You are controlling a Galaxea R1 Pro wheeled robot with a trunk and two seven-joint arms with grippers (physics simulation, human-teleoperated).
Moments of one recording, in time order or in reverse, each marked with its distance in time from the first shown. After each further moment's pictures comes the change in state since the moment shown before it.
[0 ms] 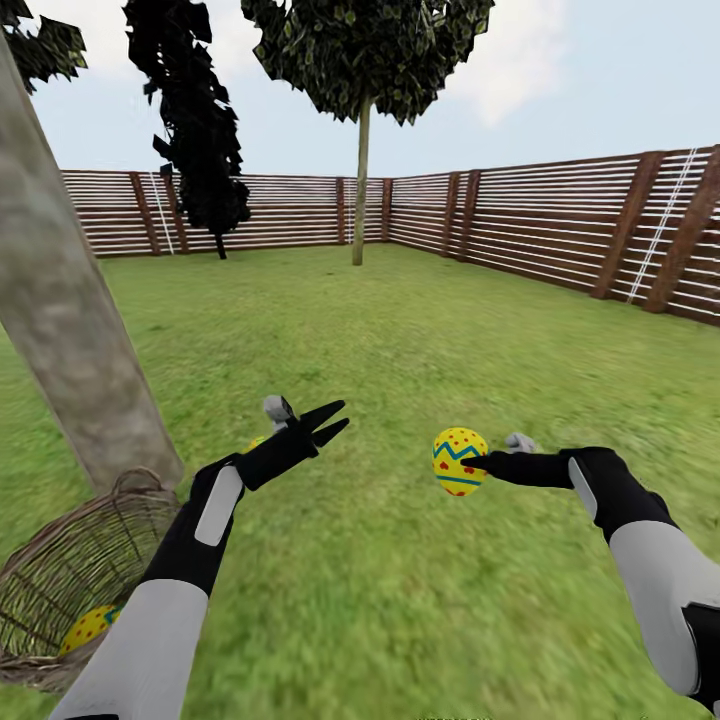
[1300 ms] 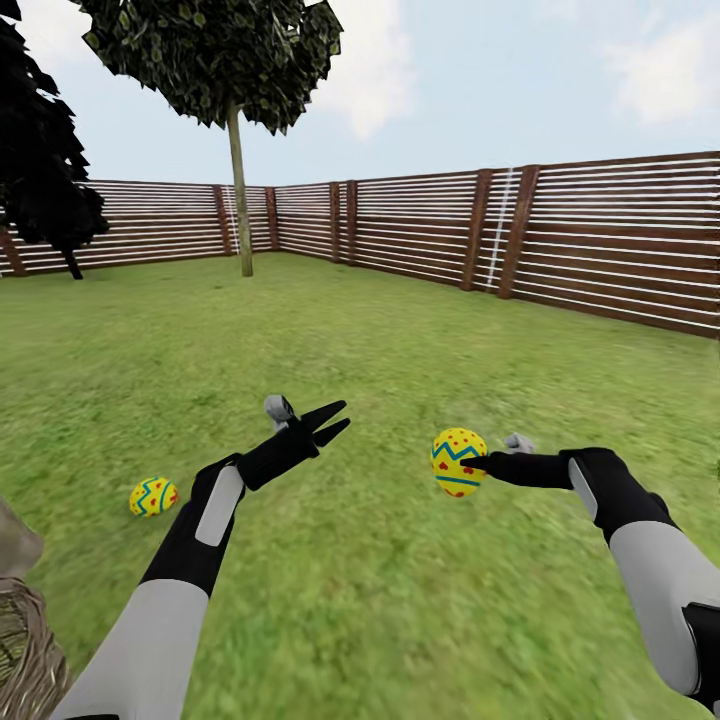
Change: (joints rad) left arm 0.000 -0.002 -0.003 0.000 0.000 -0.001 0.000; right arm 0.000 0.000 -0.001 0.006 -0.001 0.000 0.012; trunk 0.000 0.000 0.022
